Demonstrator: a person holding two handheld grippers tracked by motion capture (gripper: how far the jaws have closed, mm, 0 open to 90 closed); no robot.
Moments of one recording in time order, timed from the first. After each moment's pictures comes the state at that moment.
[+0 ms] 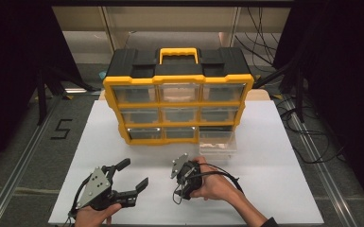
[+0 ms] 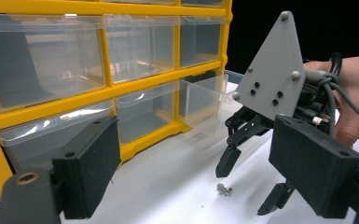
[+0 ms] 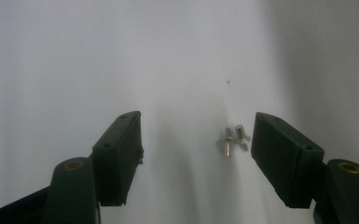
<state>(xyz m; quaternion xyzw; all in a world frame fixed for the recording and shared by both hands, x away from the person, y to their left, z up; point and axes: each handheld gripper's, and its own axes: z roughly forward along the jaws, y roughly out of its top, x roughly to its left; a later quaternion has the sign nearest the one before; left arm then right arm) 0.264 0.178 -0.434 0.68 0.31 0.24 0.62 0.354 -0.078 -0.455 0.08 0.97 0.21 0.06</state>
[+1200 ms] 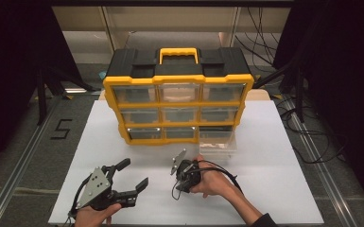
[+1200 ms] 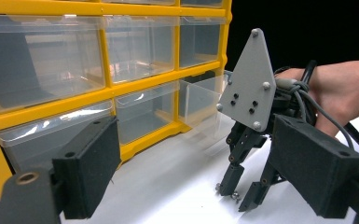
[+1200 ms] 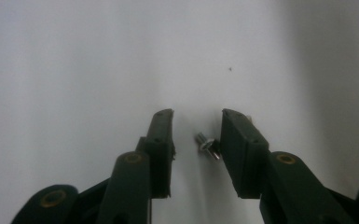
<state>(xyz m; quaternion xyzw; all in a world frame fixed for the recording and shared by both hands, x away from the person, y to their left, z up) 0.264 0.178 -0.434 0.68 0.31 0.24 0.62 0.371 -0.077 -0.464 0.08 0.98 0.18 0.02</state>
